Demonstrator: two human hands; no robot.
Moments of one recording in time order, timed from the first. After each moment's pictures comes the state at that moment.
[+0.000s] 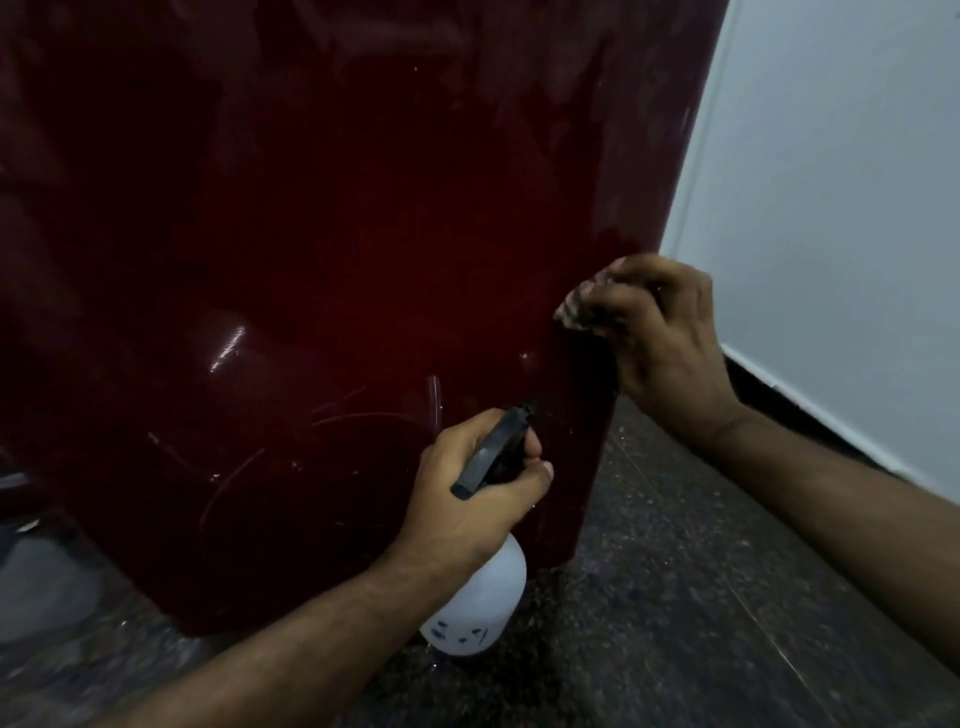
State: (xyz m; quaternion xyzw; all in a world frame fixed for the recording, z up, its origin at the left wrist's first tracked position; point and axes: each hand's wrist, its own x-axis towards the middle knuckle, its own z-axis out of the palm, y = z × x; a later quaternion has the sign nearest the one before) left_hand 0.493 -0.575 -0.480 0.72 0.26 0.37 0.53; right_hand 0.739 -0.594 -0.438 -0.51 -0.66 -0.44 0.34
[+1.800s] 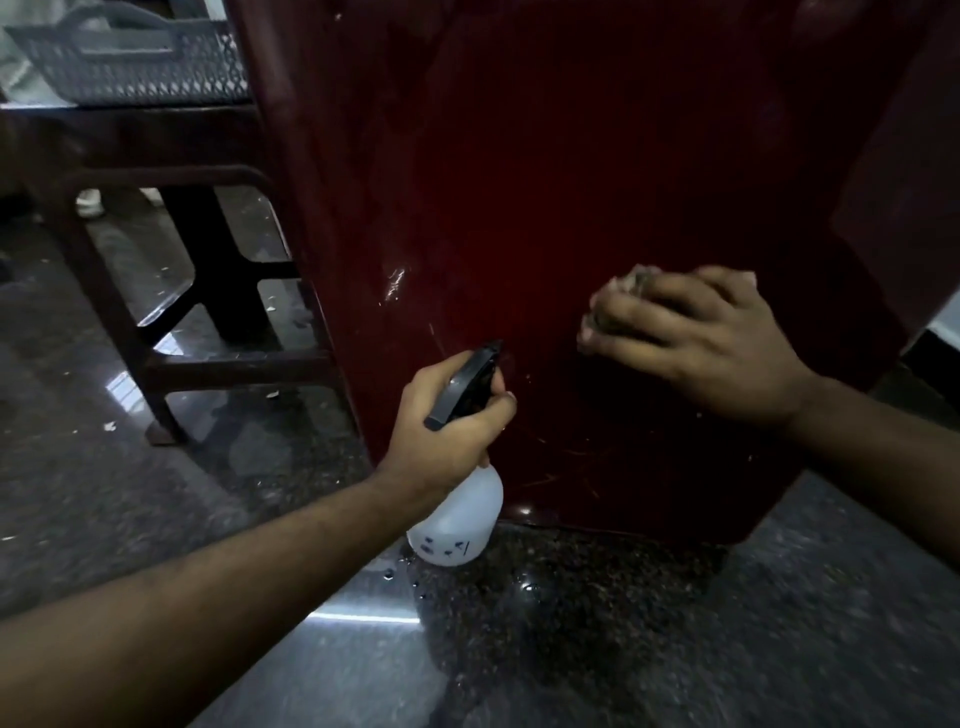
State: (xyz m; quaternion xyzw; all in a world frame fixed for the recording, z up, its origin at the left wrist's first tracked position) left_hand 0.309 -0.520 -0.504 0.67 0.36 0.48 0.44; right_hand 0.602 -0.527 -0.467 -0.36 -0.80 -0.45 0.19
